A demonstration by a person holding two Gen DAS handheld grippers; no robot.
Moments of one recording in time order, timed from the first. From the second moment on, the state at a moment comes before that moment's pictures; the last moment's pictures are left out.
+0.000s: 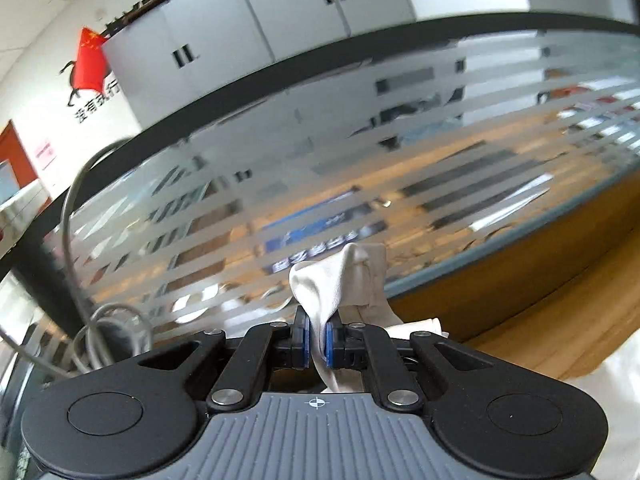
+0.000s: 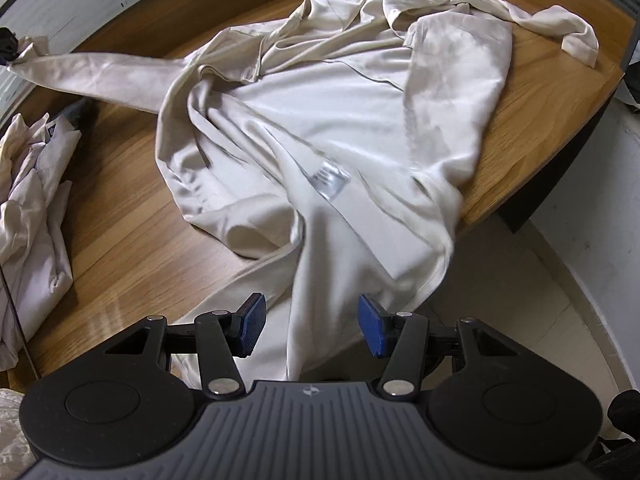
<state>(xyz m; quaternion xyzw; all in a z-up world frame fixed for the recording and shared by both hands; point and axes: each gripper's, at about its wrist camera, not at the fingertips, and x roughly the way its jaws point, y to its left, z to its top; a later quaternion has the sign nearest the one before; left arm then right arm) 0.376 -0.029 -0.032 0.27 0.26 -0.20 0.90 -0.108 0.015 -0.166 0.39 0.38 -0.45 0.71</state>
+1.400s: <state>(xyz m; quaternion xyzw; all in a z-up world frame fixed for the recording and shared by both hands) 0.201 -0.109 -0.122 0.33 0.33 -0.46 0.76 -0.266 0.017 -0.202 0.49 0.30 -0.58 0.58</state>
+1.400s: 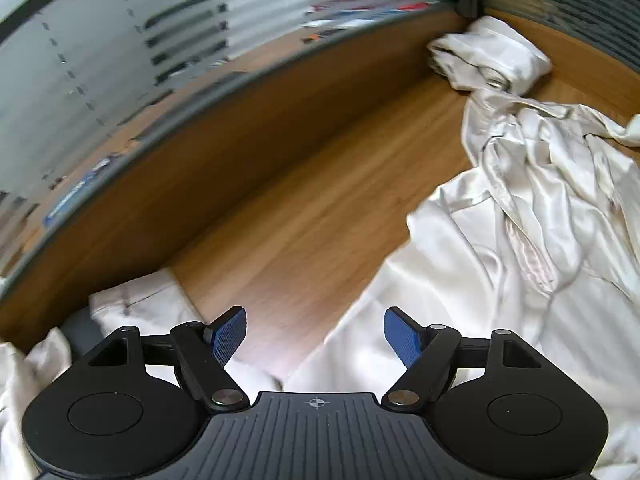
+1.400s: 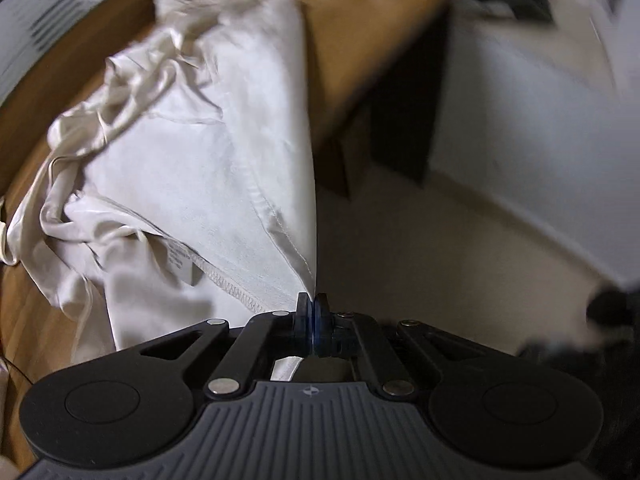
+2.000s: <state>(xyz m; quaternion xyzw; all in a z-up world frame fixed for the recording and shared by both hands) 0.146 -0.235 -0.157 0.33 0.35 -0.55 0.69 -0.287 -0.036 -0.165 0.43 0.31 -0.61 0.59</state>
